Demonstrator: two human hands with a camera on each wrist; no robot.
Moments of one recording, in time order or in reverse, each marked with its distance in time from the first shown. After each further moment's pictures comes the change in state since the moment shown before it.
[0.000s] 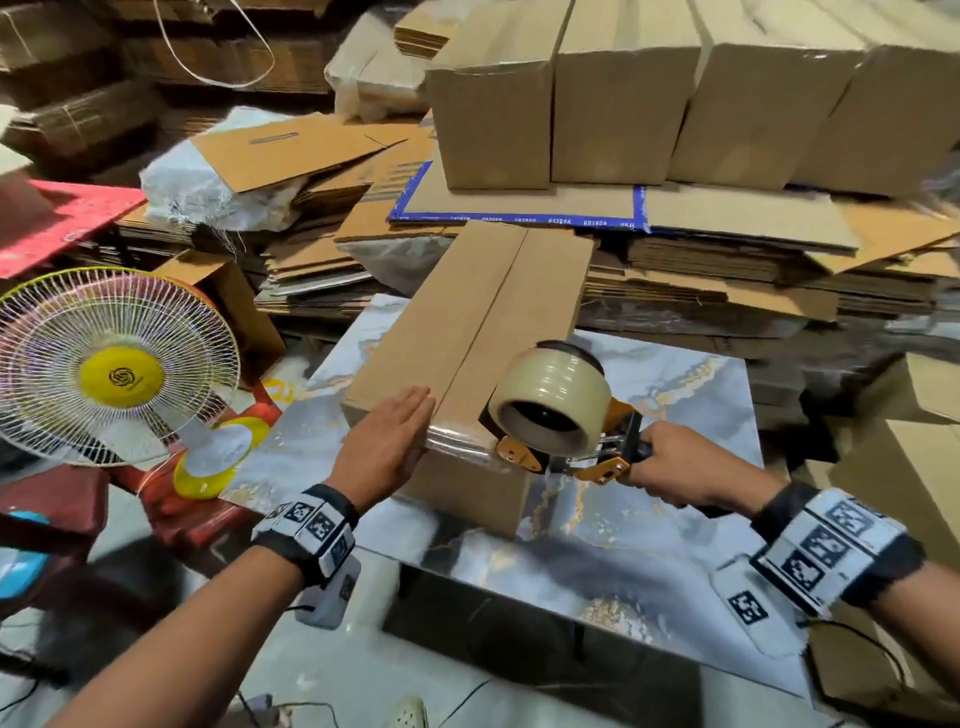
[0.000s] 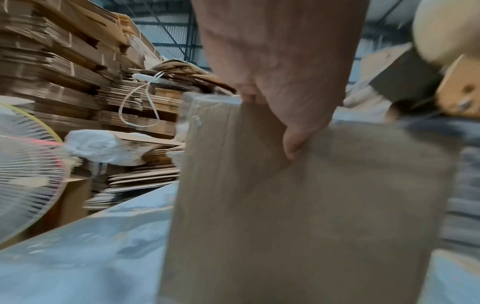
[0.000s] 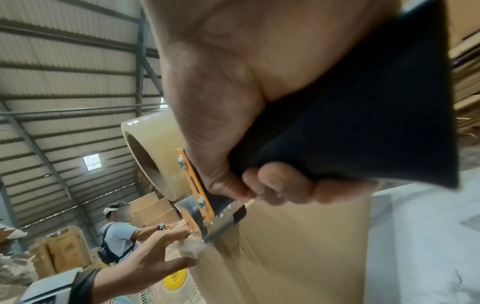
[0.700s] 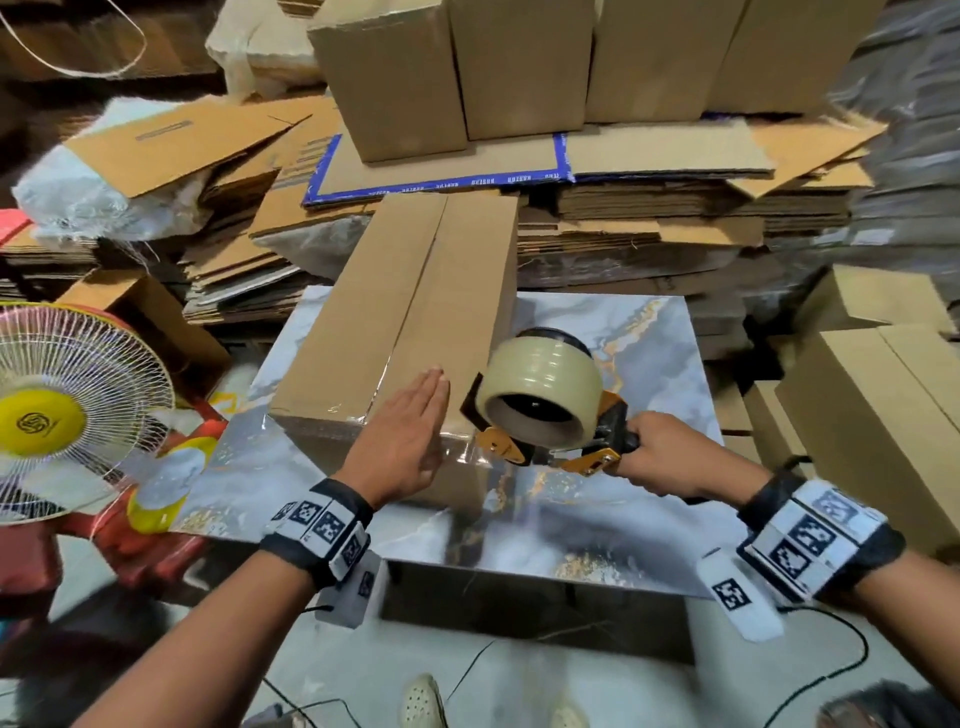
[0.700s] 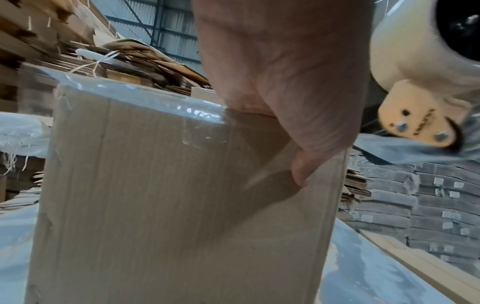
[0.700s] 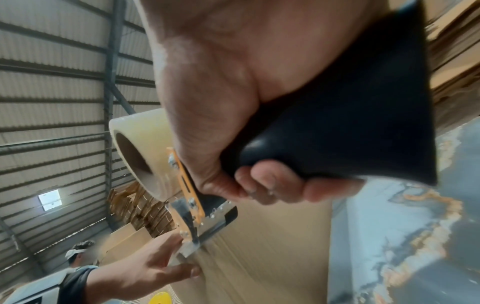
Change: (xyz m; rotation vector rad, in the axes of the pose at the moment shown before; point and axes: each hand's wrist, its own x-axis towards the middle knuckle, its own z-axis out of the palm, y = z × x) left_hand 0.040 0.073 0.003 0.079 -0.222 0.131; right_hand -0.020 0.058 0.015 0.131 0.069 0.011
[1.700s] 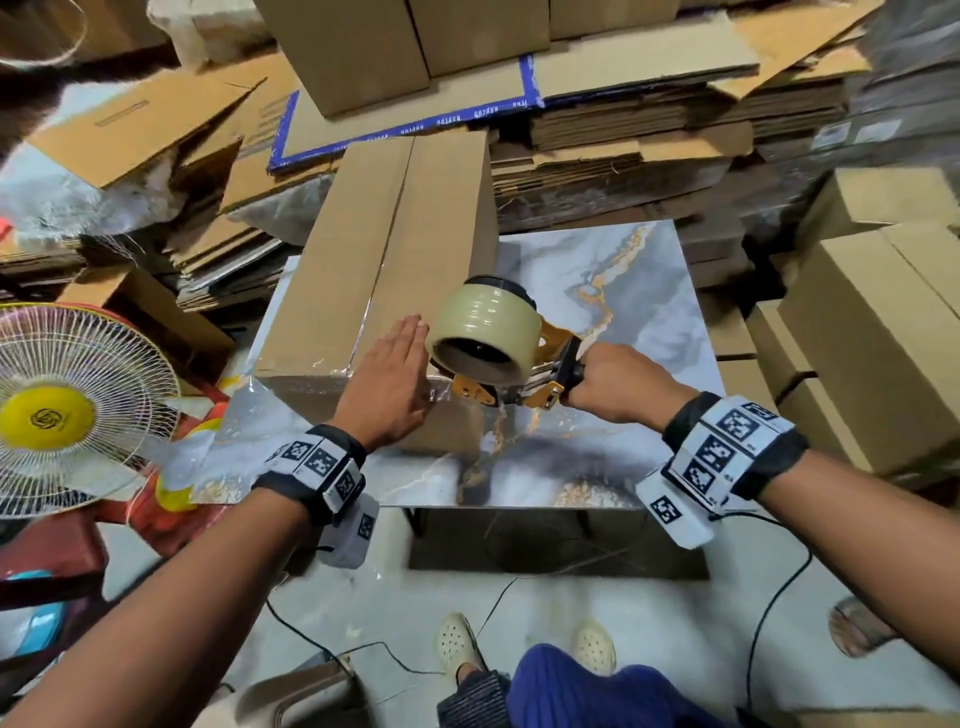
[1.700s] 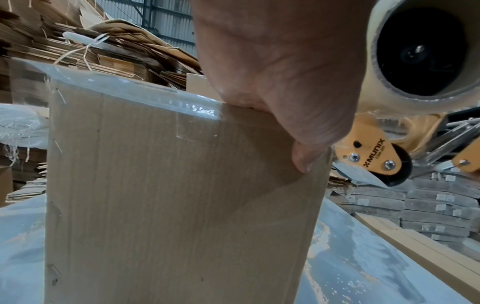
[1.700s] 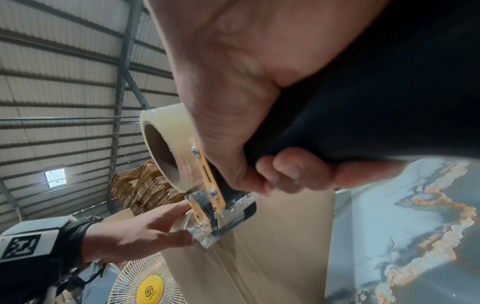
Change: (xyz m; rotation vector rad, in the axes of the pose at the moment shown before) left_hand 0.003 0.005 0.001 0.012 -0.050 -0.029; right_hand 0.013 -0.004 0.033 -0.201 0.146 0.077
